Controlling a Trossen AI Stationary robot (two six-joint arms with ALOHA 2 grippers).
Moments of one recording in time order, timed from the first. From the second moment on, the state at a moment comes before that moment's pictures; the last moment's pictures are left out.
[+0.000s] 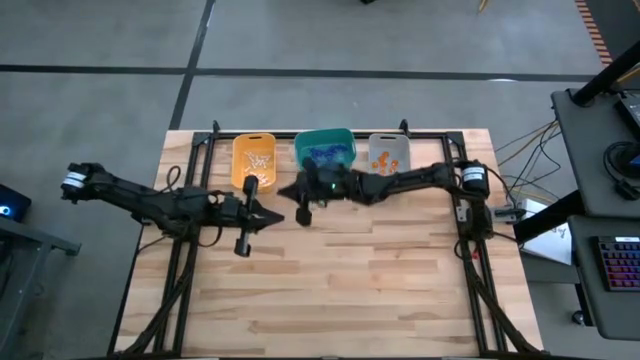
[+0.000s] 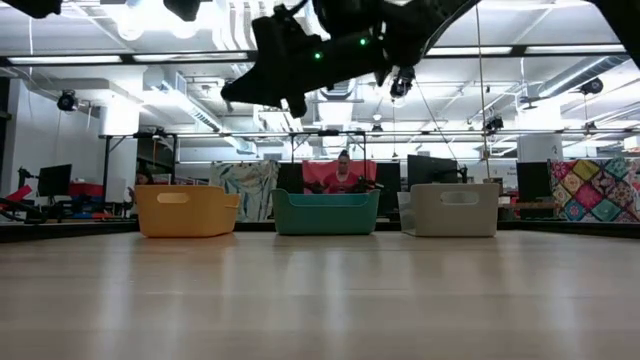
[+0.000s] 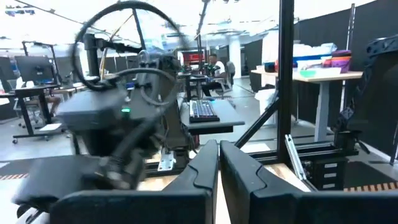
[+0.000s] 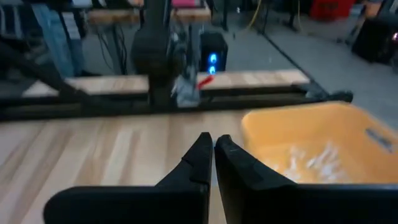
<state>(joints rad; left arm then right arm) -0.23 0.91 0.54 0.51 -0.15 0.08 -0.11 1.98 1.37 0.40 -0.06 -0.01</state>
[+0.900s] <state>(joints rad) -0.23 0.85 0.54 0.55 -0.19 0.04 -0.27 2.11 1.37 0.87 -0.13 -0.11</state>
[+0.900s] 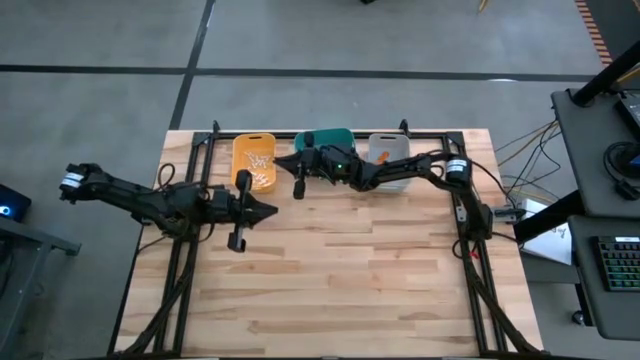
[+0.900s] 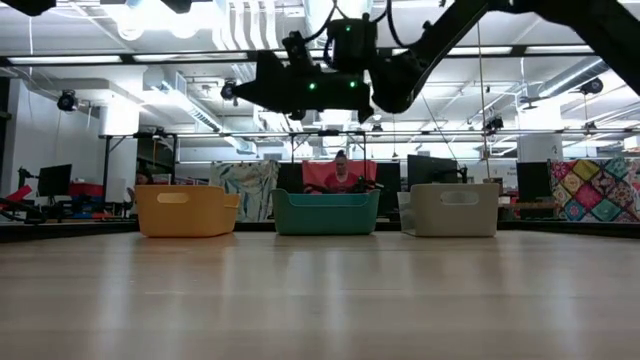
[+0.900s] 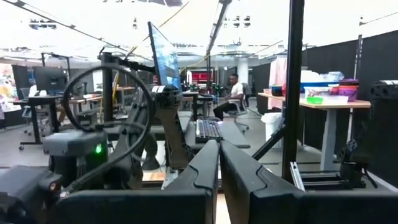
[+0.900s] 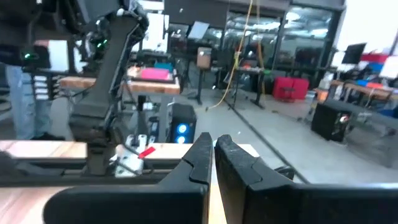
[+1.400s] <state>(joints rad) -0.23 0.85 0.54 0.56 -0.23 0.03 -0.27 2.35 1.57 0.93 -0.13 -0.12</state>
